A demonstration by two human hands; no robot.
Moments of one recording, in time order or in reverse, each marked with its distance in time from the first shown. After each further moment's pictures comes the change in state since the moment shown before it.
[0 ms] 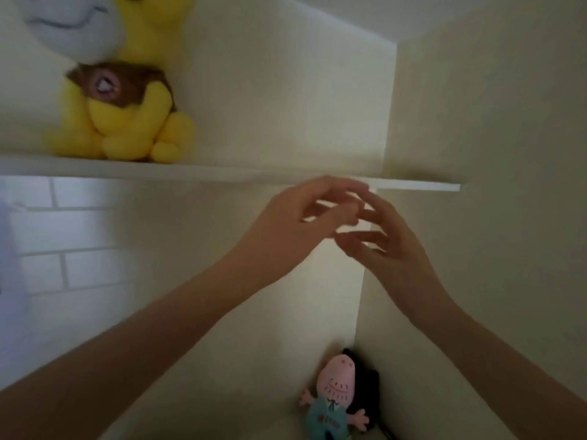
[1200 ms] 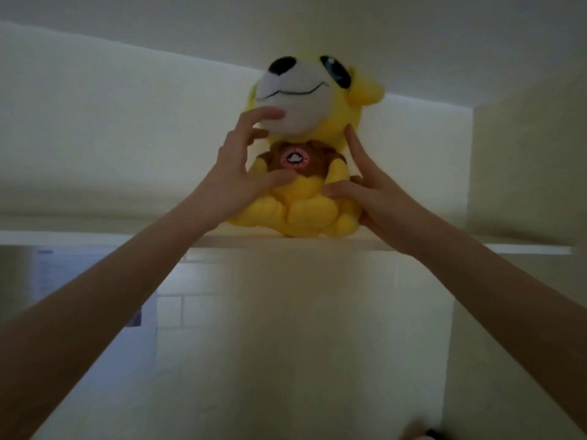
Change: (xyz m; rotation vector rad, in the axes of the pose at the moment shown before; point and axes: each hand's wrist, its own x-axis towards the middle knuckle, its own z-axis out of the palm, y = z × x) left_hand 0.012 0.047 -0.185 0.510 0.301 0.142; right_hand 0.121 -0.102 0.081 0.232 -0.431 -0.114
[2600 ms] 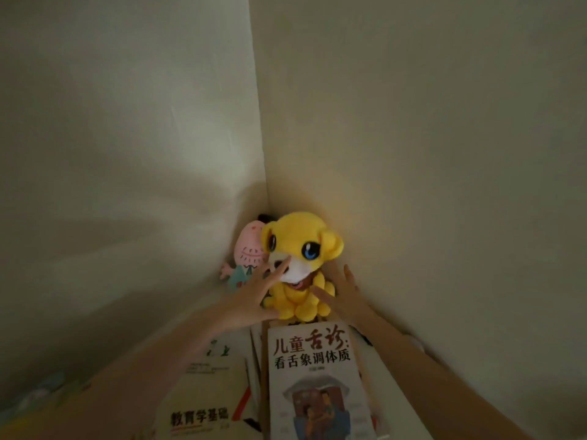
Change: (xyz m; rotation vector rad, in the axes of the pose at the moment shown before) left_hand -0.325 -0.057 0.455 -0.145 -1.356 -0.382; right_hand -0.453 0.370 -0.076 -0.397 0.260 1.152
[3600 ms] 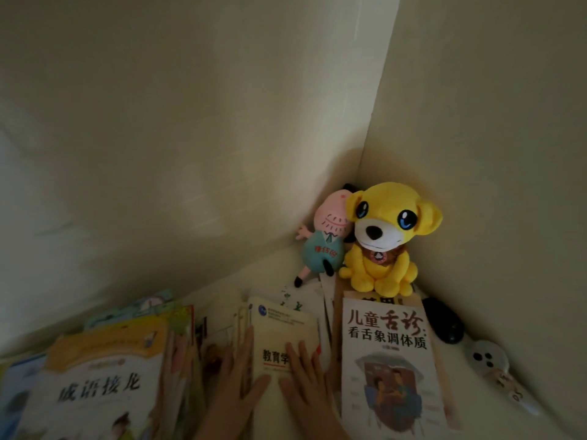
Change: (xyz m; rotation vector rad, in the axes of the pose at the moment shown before) left_hand -0.196 -0.091 0.121 -0.592 0.323 -0.593; right_hand -0.124 -0.035 0.227 -0.086 -0.378 0.000
